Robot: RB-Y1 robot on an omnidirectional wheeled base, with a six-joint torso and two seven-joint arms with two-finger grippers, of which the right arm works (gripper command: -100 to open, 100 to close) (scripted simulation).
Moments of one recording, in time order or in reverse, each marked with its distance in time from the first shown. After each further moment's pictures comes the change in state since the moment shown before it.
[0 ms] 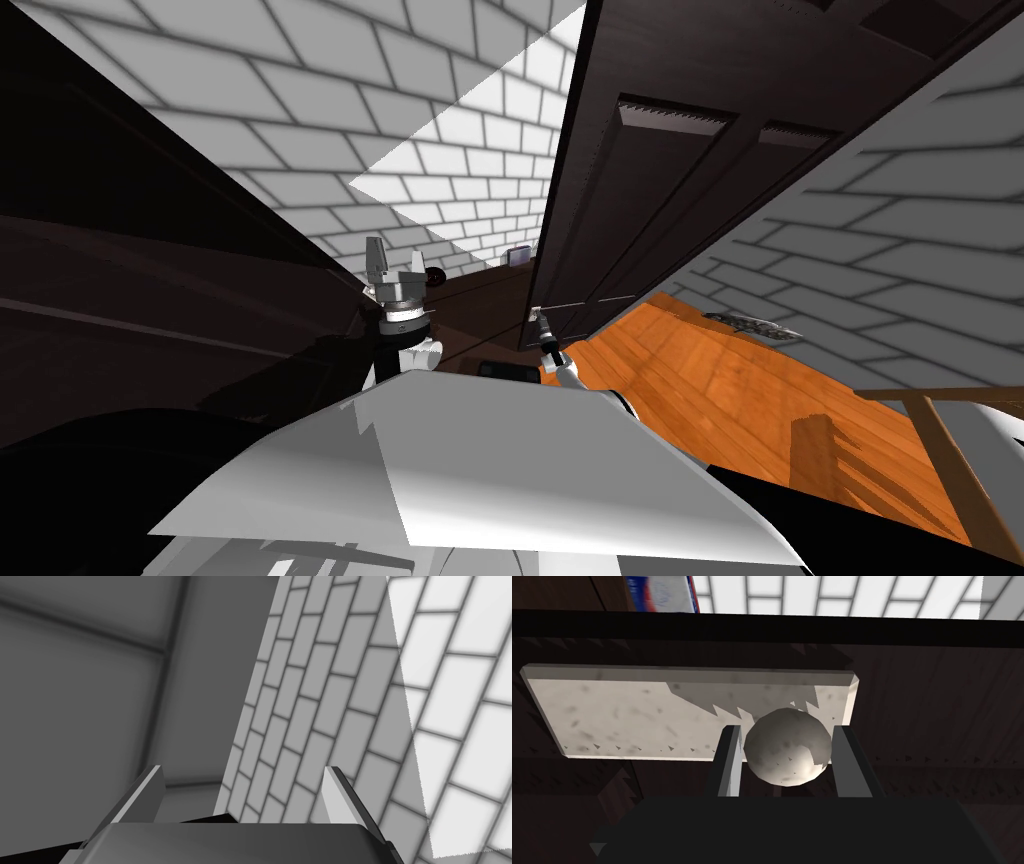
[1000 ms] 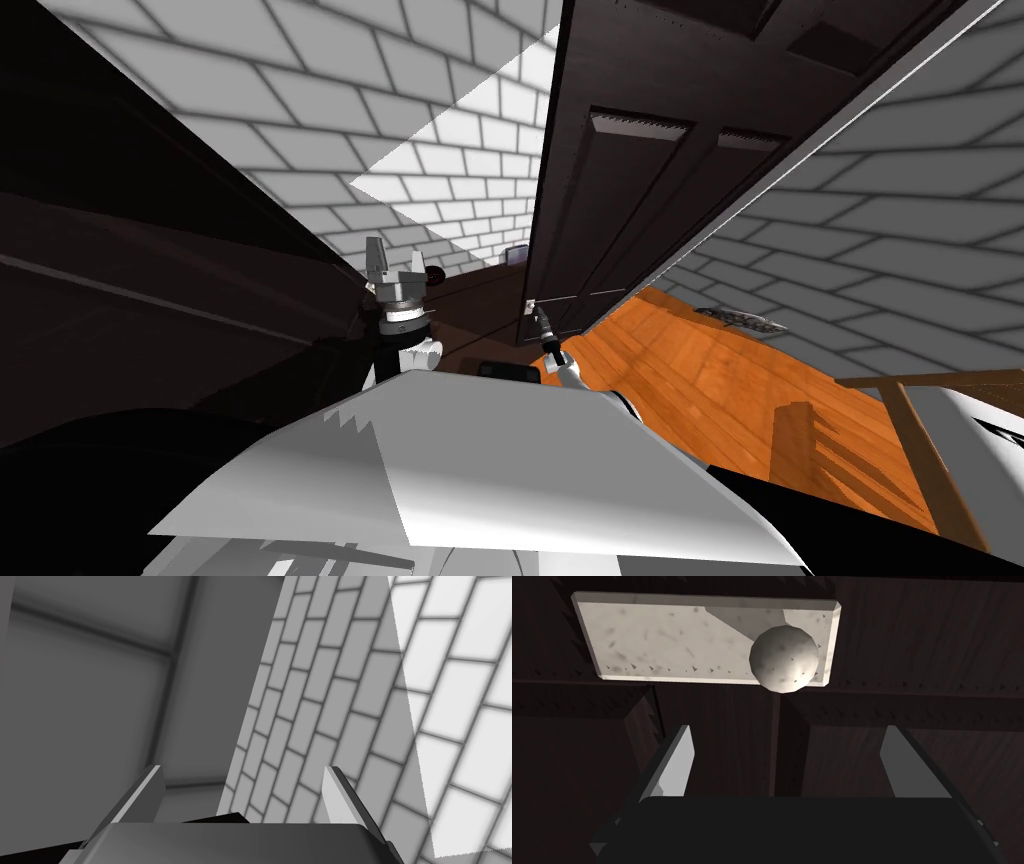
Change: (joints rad) arm 0.006 -0.017 0.008 -0.020 0.006 0.012 -0.013
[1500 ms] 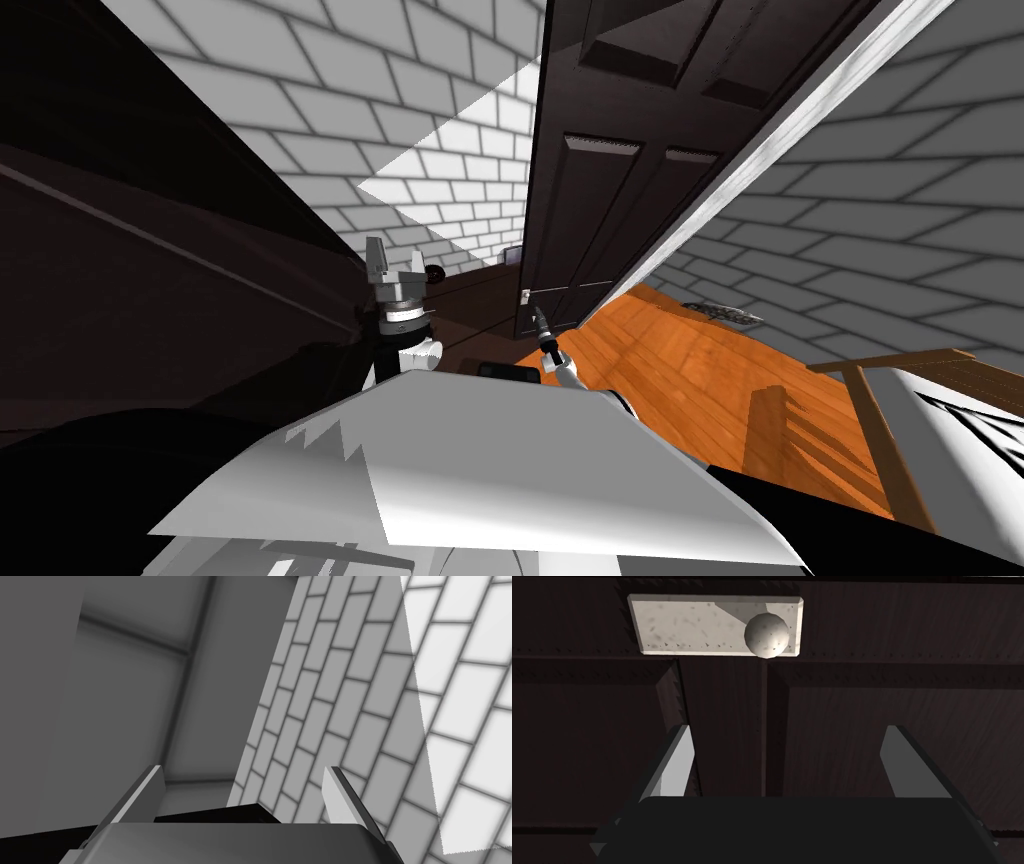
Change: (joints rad) arm -0.004 0.019 0.008 0.002 0.006 0.008 -0.012
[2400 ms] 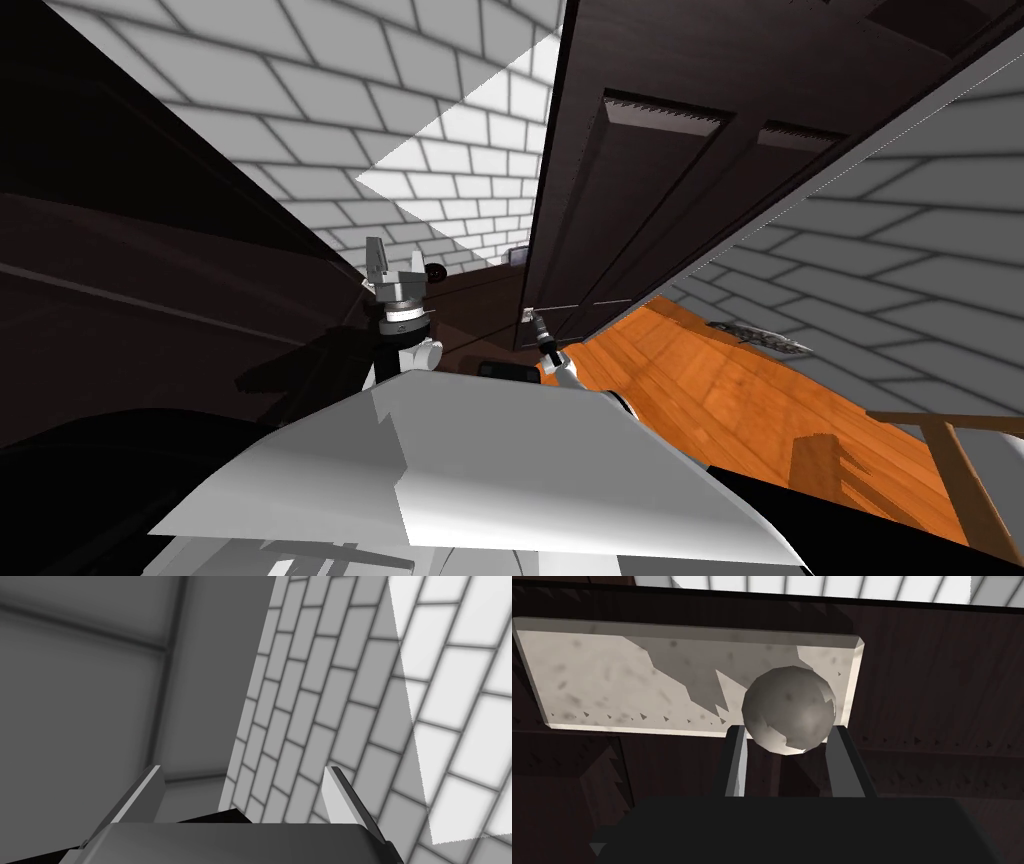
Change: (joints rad) arm 0.012 -0.005 0.039 -0.014 0.039 -0.014 -0.008
